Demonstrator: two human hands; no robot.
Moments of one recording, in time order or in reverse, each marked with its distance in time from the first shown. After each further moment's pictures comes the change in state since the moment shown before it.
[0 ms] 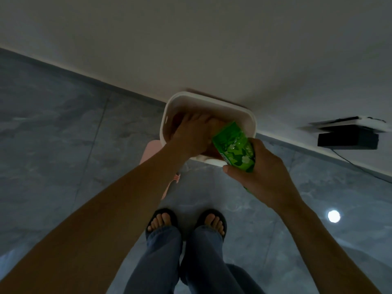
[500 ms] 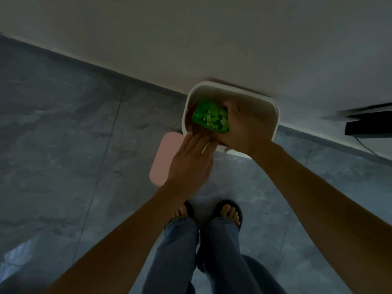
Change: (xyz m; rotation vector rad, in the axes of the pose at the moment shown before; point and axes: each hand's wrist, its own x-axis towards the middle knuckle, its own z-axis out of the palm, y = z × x) left_hand -0.128 0.001 0.025 -0.065 0.334 0.004; right_hand 0.096 -0.050 0.064 -0.402 -0.075 -0.208
